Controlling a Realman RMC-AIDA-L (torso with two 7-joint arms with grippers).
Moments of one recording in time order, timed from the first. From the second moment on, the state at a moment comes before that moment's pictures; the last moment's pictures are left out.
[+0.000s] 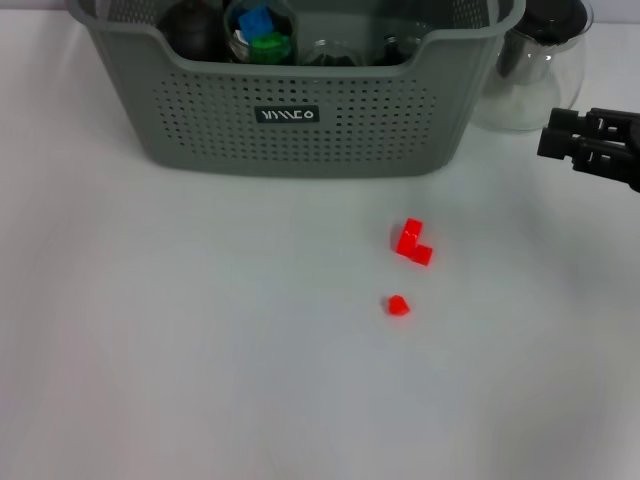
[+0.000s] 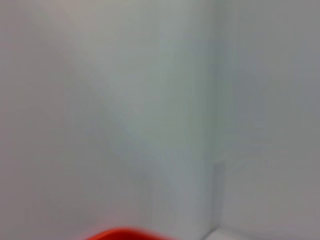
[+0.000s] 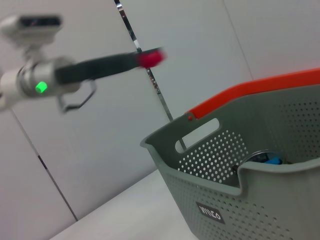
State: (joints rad) left arm -0.72 -2.06 0.59 1.14 1.93 1.58 -1.85; right arm 0.51 2.00 -0.48 -0.68 -2.01 -1.77 1.57
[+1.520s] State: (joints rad) left arm -0.46 -2.16 0.52 1.20 1.52 1.92 -1.52; right arm 0.50 2.00 -0.48 -0.68 -2.01 -1.76 1.57
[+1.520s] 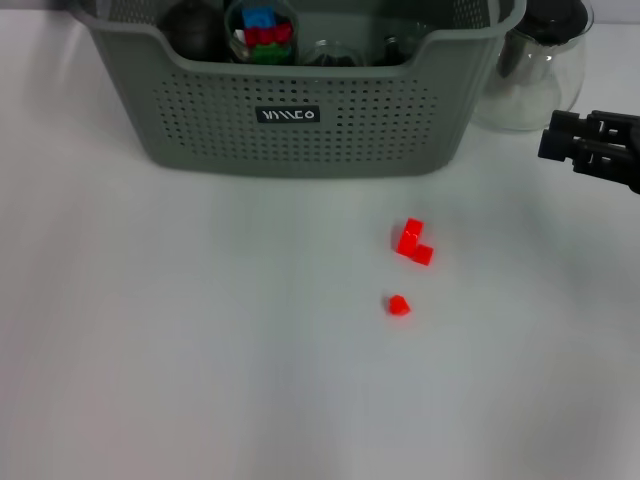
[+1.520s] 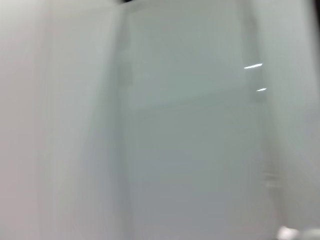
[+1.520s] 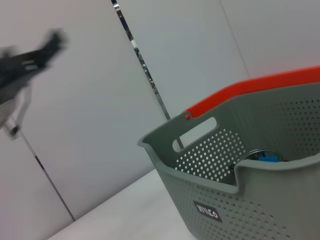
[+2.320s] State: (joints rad) left arm -0.41 -2.17 0.52 0.73 2.12 1.77 -1.11; right arm 0.65 2.09 -0.97 -1.22 -2.33 -1.87 1.88
